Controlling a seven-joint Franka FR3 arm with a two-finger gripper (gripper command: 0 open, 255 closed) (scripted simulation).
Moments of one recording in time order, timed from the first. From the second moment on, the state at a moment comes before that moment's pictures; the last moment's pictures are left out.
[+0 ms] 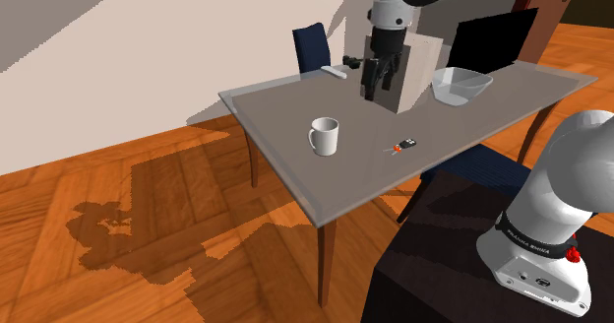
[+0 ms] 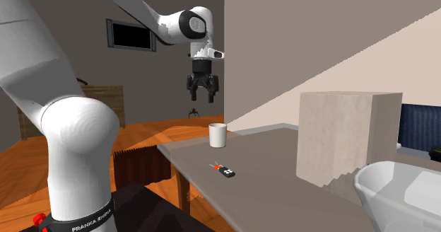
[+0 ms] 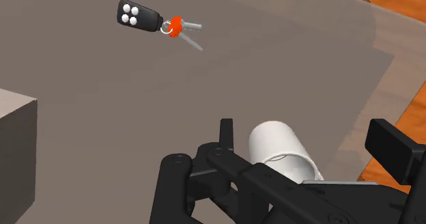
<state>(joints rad) -0.01 -0.46 0.03 -2.35 0.05 1.91 -0.01</state>
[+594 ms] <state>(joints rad) -0.01 -0.14 0.03 -2.23 0.05 2.13 -0.01</state>
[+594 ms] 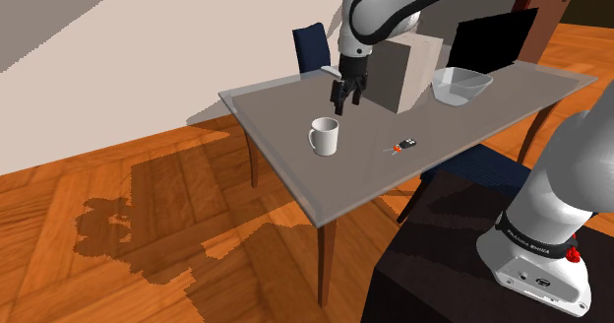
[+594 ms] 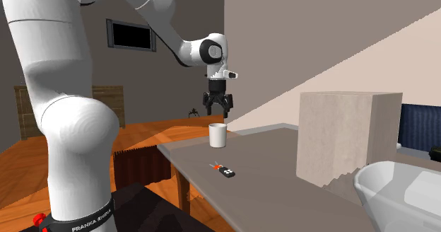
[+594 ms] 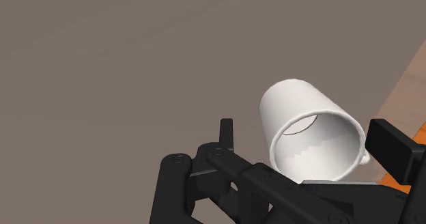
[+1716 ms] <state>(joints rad) -0.01 0.12 0.03 -2.14 0.05 2.31 -0.01</state>
